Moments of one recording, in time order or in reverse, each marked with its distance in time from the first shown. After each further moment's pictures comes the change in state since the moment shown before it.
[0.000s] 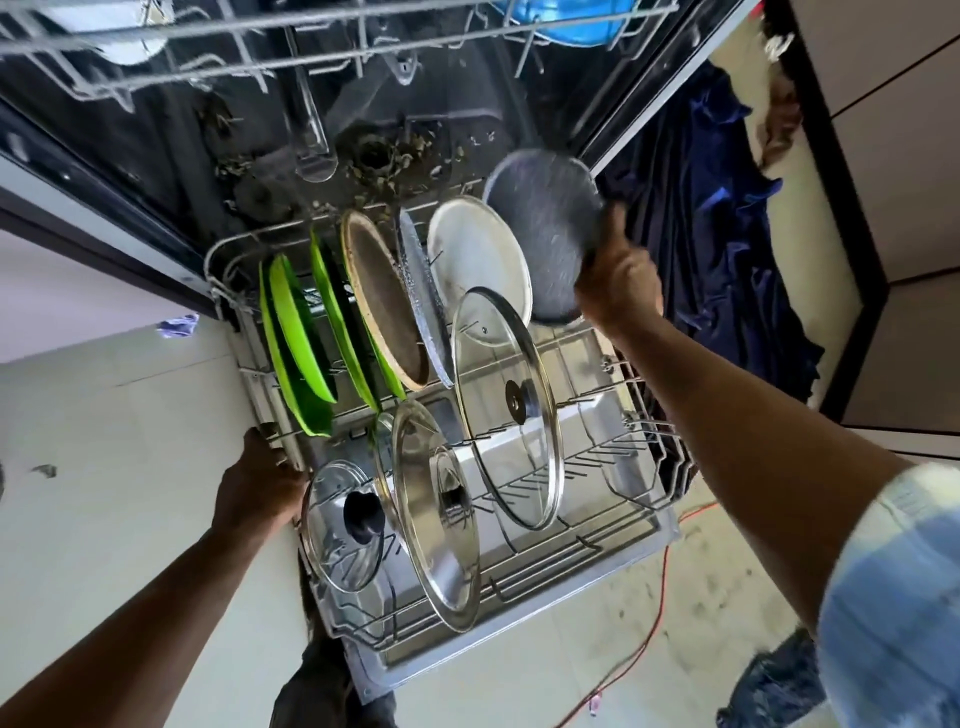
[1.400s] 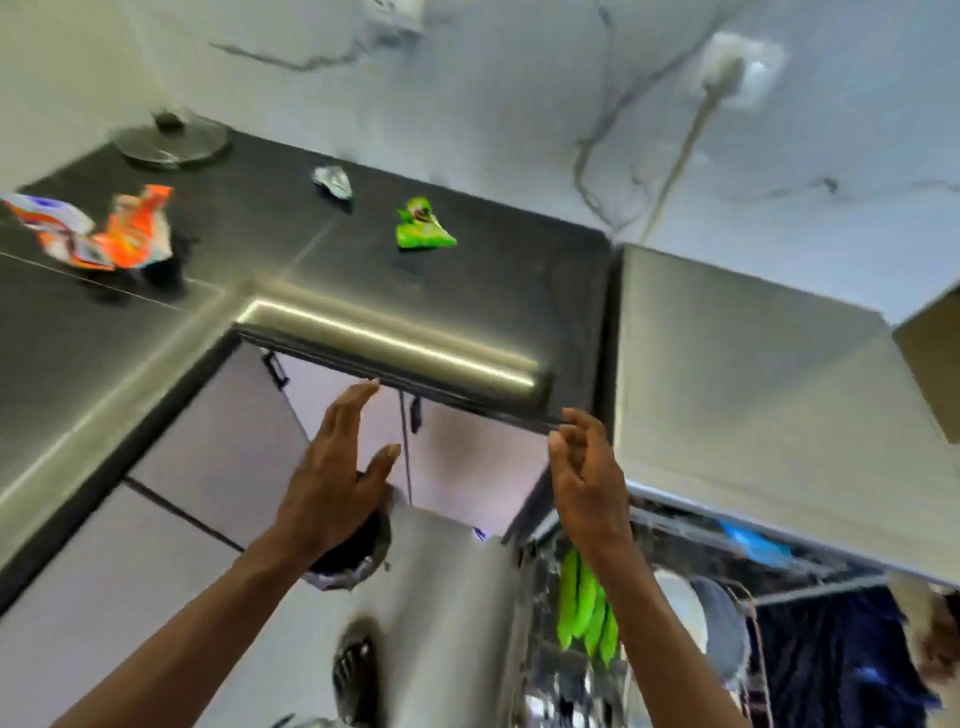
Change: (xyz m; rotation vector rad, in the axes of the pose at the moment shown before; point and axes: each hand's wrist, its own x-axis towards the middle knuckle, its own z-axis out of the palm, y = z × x) left_hand -0.368 -0.056 -0.549 -0.191 0.839 0.711; right_hand -0.372 -0.462 -0.372 0.840 -0.130 -0.598
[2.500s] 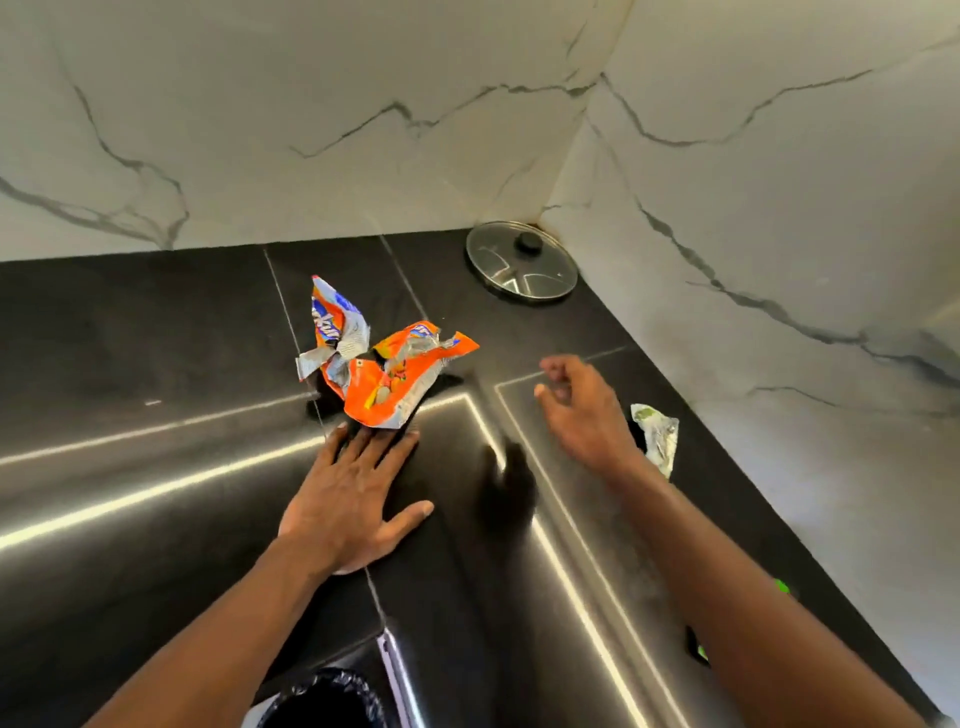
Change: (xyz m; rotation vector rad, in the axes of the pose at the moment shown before) left_hand 0.277 -0.369 -0.138 0.578 0.052 -0.609; right_hand 0.416 -0.290 0.554 -0.433 -0.806 -0.719
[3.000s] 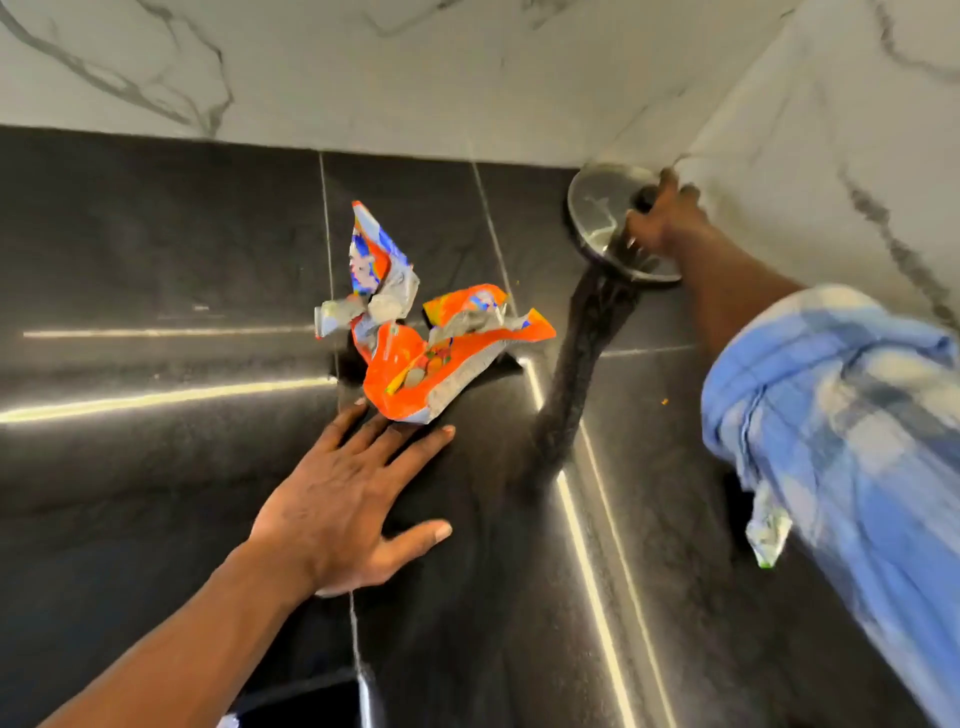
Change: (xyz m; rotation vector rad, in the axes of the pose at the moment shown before) left_hand 0.006 0.003 -0.007 0.009 -0.026 -0.050; right_hand 0.336 0.006 0.038 -0.380 -0.095 0.048
